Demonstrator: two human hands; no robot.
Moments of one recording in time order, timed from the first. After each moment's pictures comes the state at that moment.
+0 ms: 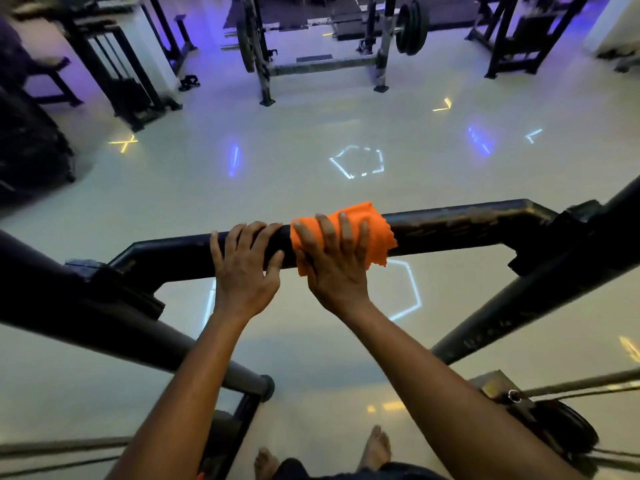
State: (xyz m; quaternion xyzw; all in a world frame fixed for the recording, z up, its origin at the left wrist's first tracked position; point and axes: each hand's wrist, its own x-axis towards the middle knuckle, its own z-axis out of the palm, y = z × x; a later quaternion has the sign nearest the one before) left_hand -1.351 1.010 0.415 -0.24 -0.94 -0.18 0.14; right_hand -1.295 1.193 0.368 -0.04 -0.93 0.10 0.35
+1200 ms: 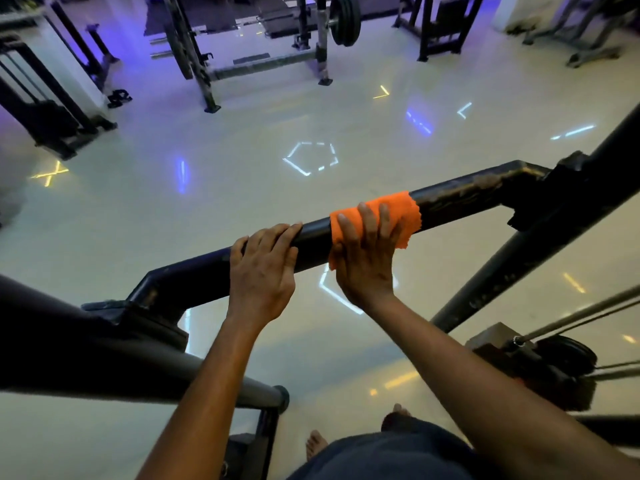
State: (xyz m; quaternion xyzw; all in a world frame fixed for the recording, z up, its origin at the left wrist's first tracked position) left_hand -1.390 0.969 0.418 -0.38 -0.90 -0.17 0.11; right_hand -1.299 1.165 0.348 -0.17 -0.89 0.12 0.40
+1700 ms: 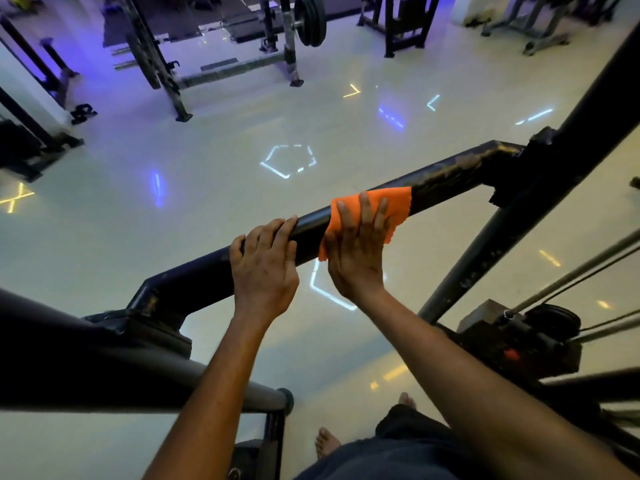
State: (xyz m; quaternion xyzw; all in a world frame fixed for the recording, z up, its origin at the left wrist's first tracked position) left_hand -1.391 0.969 0.412 -0.39 -0.90 -0.18 0.11; right_hand -1.302 1.138 0.349 -0.24 -0.87 0.15 0.40
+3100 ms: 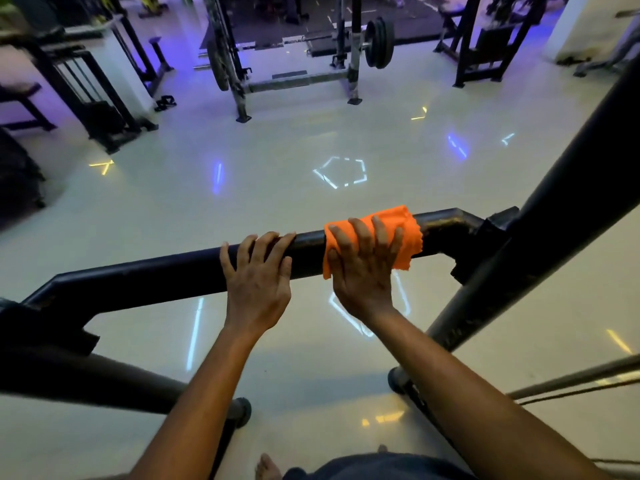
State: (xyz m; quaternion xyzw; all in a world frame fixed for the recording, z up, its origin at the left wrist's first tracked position) left_hand -1.309 1.137 0.411 -0.28 -0.94 -0.17 0.13; right_hand -1.238 1.340 0.371 -0.13 -0.92 0.12 0.36
